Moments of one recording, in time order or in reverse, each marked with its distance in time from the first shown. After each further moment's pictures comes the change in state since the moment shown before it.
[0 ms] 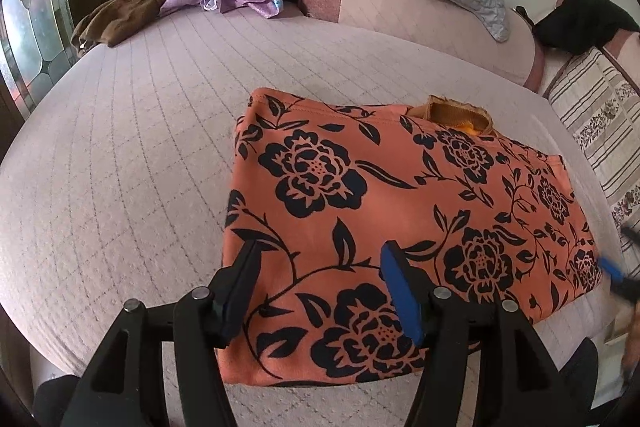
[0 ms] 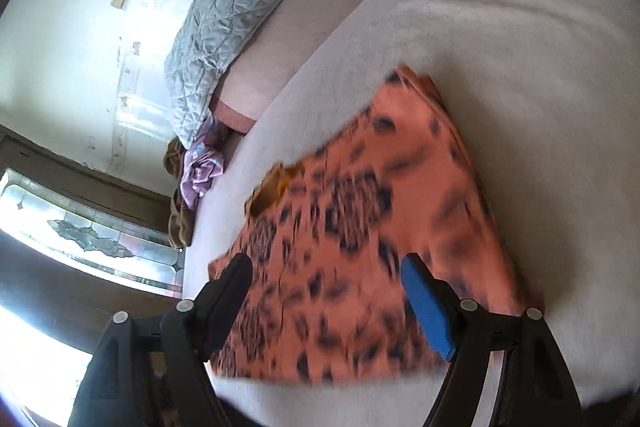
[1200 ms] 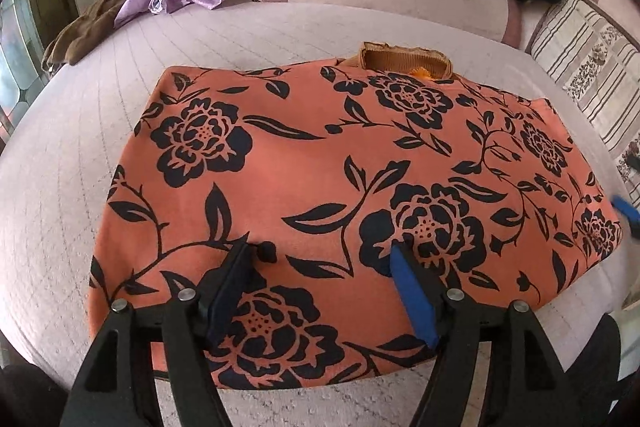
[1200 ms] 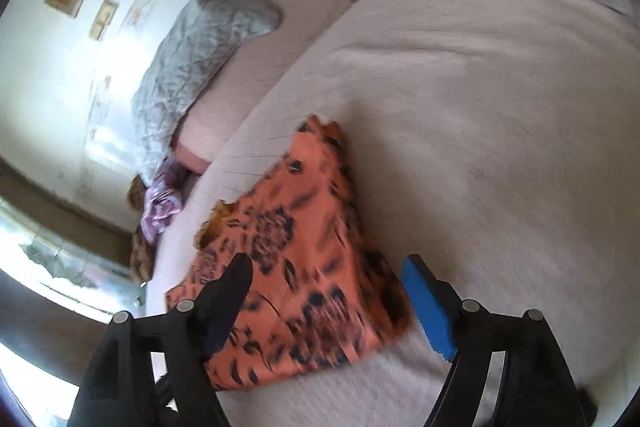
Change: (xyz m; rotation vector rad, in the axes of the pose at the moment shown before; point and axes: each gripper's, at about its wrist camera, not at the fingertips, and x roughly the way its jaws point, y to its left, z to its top) left arm 0.035 -0.073 -0.028 0.120 0.020 0.010; right arm -0.035 -0.045 0.024 -0.002 -0.133 -0.123
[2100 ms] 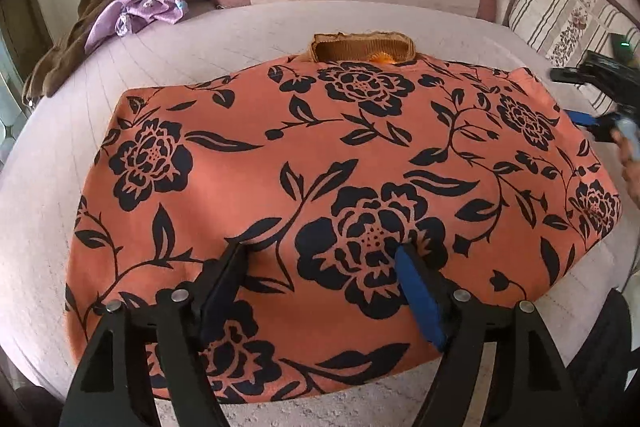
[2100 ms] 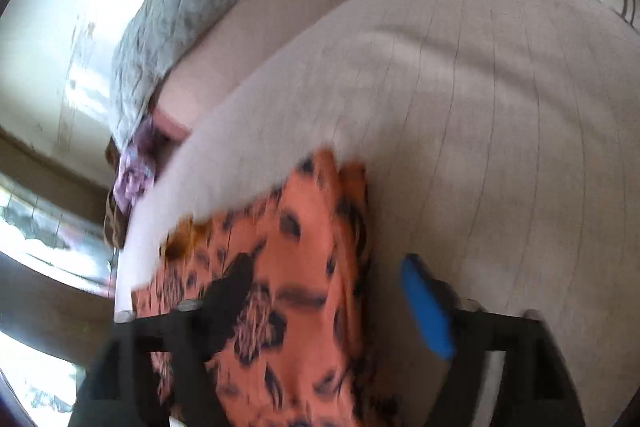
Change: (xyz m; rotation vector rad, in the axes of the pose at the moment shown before) left arm 0.009 -0.032 0.006 0.107 0.021 -0.022; right arm 0.078 0.014 0.087 -0.134 0.120 -0.094
